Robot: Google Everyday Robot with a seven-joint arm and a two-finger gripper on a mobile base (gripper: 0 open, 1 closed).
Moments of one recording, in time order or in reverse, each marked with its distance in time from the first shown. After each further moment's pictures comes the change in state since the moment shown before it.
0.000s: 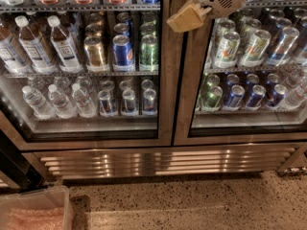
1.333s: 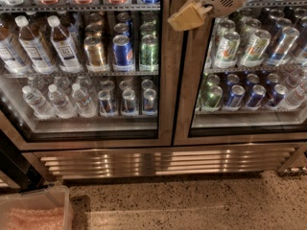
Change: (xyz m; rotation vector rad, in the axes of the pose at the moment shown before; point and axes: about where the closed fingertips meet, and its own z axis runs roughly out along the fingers) arm 0.000 -0.003 -0.002 0.002 -0.005 0.011
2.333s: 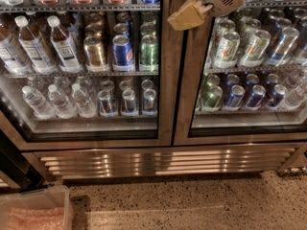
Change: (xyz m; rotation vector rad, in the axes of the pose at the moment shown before) arm -0.002 -0.001 -0.001 -0.009 -0.005 0.002
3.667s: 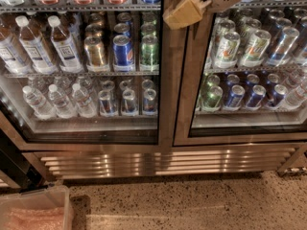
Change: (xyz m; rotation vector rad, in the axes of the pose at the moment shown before) arm -0.008 -0.005 0.001 -0.008 -0.016 -0.006
